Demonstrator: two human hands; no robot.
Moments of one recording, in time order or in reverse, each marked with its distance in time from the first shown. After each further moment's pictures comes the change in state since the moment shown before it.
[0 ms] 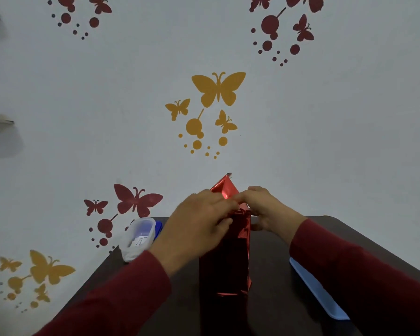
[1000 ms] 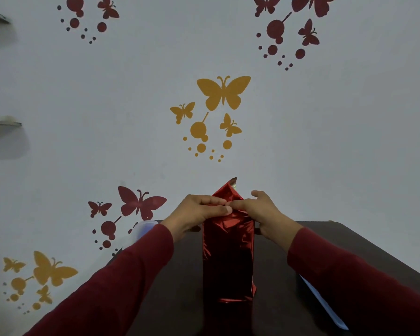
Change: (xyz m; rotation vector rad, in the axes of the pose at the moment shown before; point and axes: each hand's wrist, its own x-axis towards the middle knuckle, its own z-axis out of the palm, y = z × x) left_hand 0.022 -0.053 0.028 -0.955 -0.267 -0.878; right_hand 0.005 0.009 0.011 0.038 0.062 -0.123
